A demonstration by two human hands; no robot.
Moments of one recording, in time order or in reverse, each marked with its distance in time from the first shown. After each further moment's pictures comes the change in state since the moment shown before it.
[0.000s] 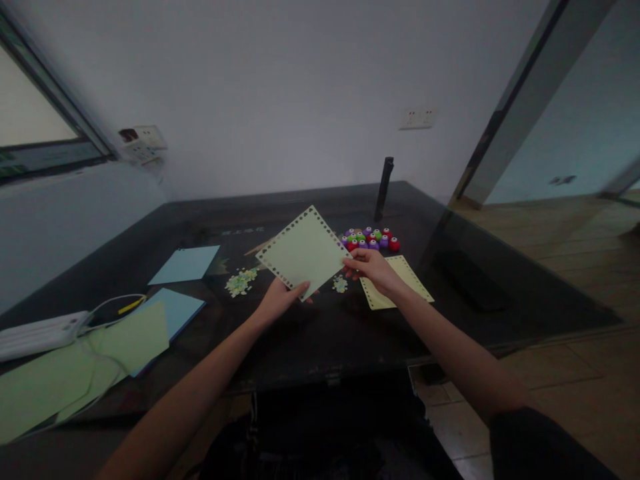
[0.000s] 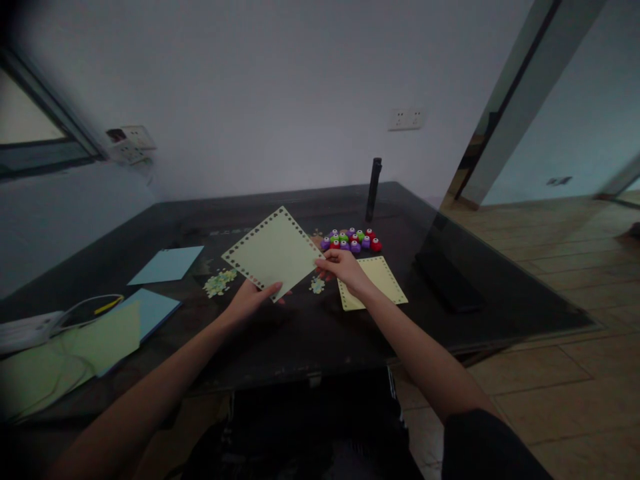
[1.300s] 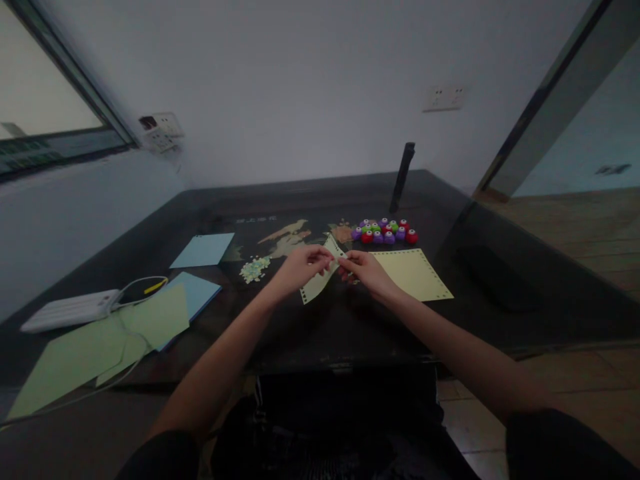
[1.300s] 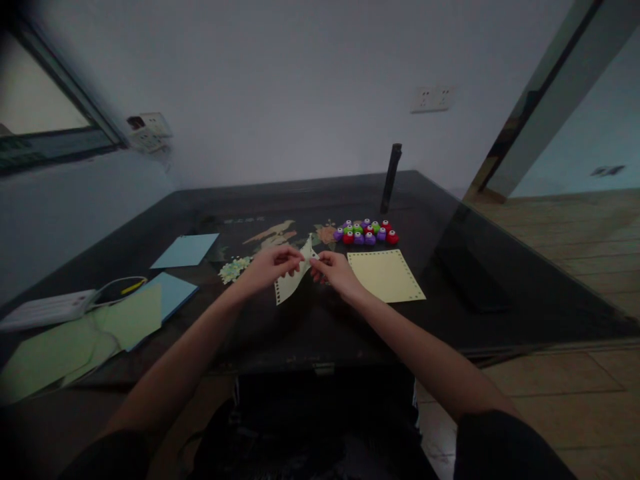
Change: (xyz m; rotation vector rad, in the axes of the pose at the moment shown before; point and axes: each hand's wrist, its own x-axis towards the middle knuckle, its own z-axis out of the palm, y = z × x) left_hand 0.010 0.058 -0.005 0.250 -0.088 0.110; right_hand -0.007 0.006 0.047 -0.006 -0.039 0.068
